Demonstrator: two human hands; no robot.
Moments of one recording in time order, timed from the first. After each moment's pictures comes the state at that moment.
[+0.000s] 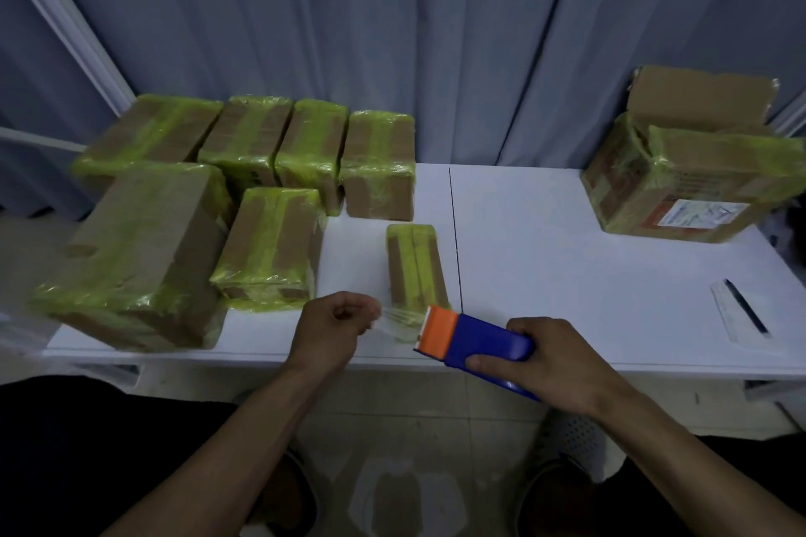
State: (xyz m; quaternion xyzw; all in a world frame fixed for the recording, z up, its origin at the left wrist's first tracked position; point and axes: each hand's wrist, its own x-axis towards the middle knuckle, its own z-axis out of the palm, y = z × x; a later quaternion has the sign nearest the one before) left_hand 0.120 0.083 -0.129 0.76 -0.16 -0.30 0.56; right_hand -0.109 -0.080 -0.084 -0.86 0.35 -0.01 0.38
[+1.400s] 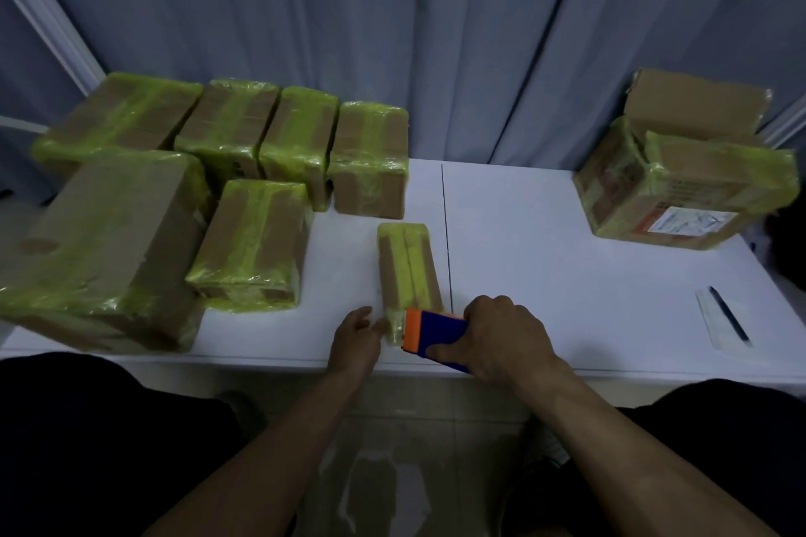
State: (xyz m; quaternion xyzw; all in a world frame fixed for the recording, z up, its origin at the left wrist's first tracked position) left_hand 0.108 0.033 -0.218 0.79 -0.06 -0.37 0.48; right_hand -0.035 -0.082 -0.104 -0.89 0.41 0.14 0.14
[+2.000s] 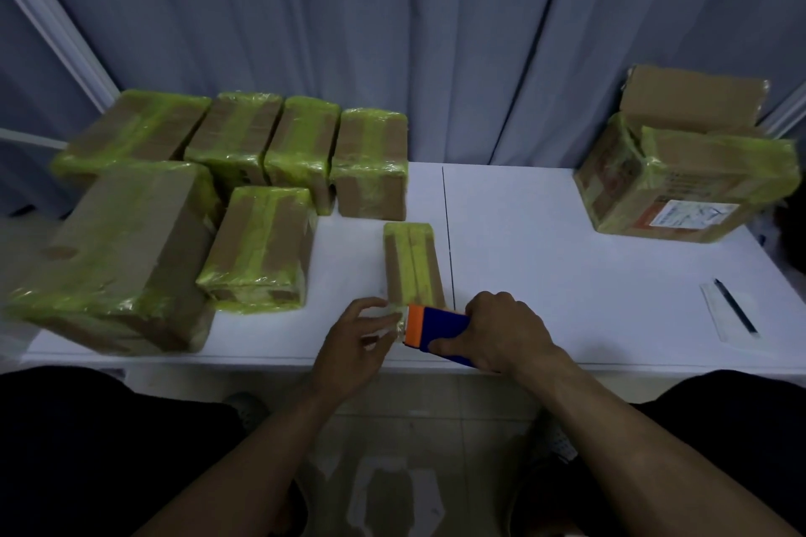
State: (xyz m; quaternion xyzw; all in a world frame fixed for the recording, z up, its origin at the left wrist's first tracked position) left_hand 0.111 0.067 -0.211 0.75 -0.41 -0.22 0.46; right_hand -0.039 -0.088 -0.108 -0.88 0.41 0.14 0.17
